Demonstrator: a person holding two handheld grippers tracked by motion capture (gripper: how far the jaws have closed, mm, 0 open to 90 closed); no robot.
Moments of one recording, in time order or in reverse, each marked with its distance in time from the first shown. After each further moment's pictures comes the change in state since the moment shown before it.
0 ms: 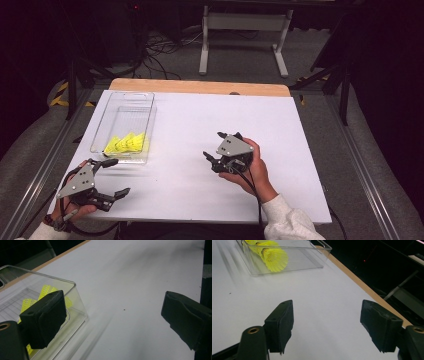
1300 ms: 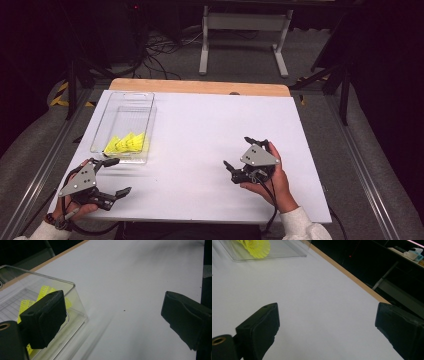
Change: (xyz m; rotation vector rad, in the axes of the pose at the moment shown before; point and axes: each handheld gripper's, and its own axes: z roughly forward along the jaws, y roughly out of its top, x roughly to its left) left arm 0.002 0.001 0.003 0.007 -0.010 0.001; right arm -0.011 -0.045 -0.038 -0.001 -0.099 0.049
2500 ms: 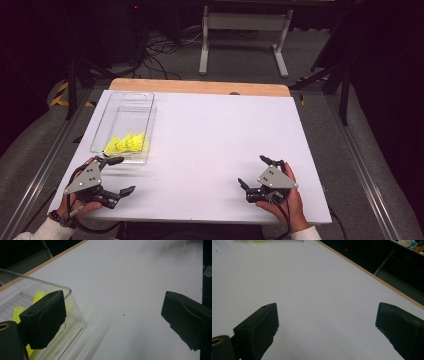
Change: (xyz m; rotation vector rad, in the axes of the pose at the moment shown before) left arm 0.000 0.005 0.010 -0.003 -0.013 0.015; right arm 0.011 -0.054 -0.034 0.014 -0.029 0.052
